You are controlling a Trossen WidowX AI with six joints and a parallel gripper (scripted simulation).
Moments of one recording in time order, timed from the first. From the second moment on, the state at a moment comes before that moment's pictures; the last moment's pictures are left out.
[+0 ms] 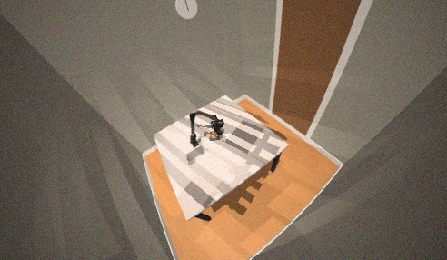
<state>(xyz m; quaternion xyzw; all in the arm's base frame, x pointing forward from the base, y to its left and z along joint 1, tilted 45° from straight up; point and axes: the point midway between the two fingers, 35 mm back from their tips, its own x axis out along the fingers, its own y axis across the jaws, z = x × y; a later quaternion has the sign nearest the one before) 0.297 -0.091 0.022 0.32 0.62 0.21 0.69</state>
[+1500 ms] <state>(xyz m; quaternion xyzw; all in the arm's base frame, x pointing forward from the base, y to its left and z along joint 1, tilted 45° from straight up) 0.244 -0.100 0.003 0.32 0.62 0.21 0.68</state>
